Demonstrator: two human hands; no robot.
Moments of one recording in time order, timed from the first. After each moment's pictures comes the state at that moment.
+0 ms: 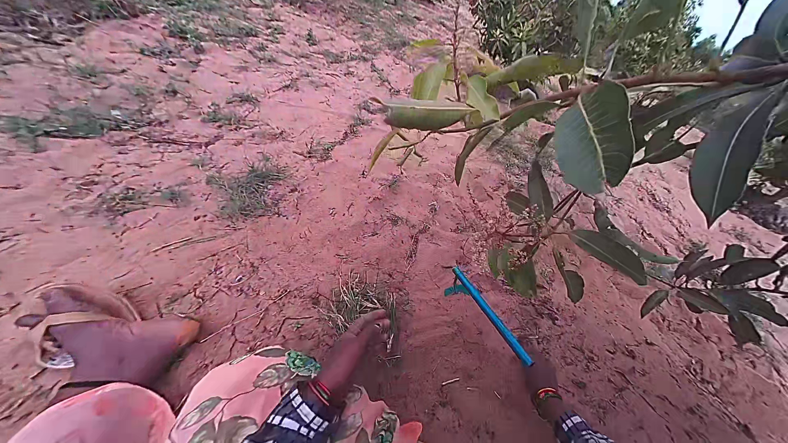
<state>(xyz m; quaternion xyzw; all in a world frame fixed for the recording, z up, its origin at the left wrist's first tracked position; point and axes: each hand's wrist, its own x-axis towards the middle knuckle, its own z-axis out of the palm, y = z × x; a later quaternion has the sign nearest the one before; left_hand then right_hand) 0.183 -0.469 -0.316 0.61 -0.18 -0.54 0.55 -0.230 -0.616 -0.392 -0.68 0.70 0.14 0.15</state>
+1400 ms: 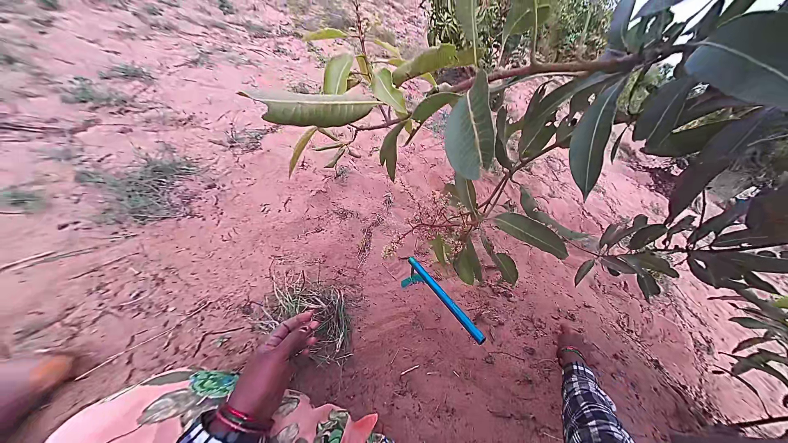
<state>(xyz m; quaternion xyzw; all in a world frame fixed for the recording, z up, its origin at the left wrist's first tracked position) 0.182 -0.457 -0.324 0.61 -0.14 -0.48 0.61 -0.420 -0.665 -0.355 -0.45 0.89 0.05 0.07</state>
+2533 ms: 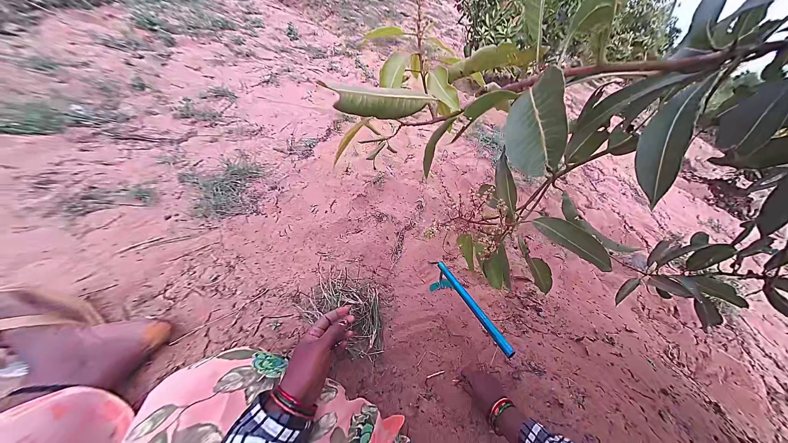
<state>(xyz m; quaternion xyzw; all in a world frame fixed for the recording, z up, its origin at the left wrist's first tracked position) 0.181 -0.454 -0.314 0.60 -0.12 -0.47 0.63 -0.169 -0.554 -0.396 -0.75 0.51 0.29 0.29</state>
